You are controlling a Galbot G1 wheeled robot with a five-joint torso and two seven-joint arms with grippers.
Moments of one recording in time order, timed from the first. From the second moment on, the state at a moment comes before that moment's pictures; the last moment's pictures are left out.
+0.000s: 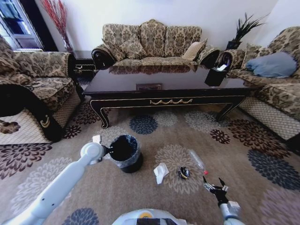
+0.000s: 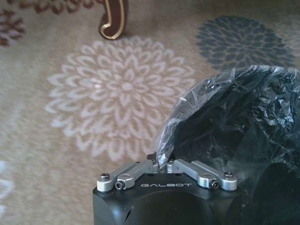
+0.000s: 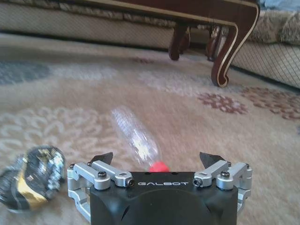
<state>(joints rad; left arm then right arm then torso) 0.87 -0.78 -0.13 -1.87 -1.59 0.74 -0.94 -1.55 1.27 0.83 1.34 0.28 0.31 -0.13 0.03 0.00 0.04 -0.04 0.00</state>
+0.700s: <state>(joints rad) 0.89 -0.71 -0.15 -1.92 -1.53 0.74 -0.89 -1.39 1.27 0.88 1.03 0.32 0.26 -0.14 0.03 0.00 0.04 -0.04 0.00</state>
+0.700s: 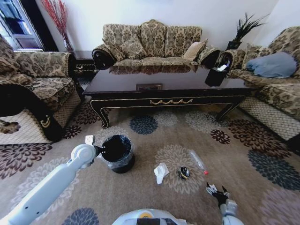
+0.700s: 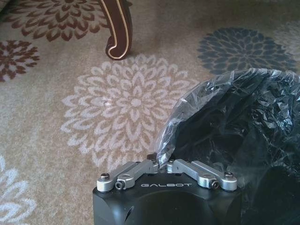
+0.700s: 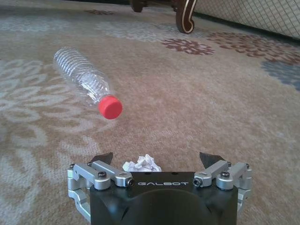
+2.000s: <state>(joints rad) 0.80 -0.74 -0.02 -1.95 -1.50 0.74 -0.93 -1.55 1.29 0.89 1.37 0.47 0.21 -0.10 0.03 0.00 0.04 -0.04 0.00</state>
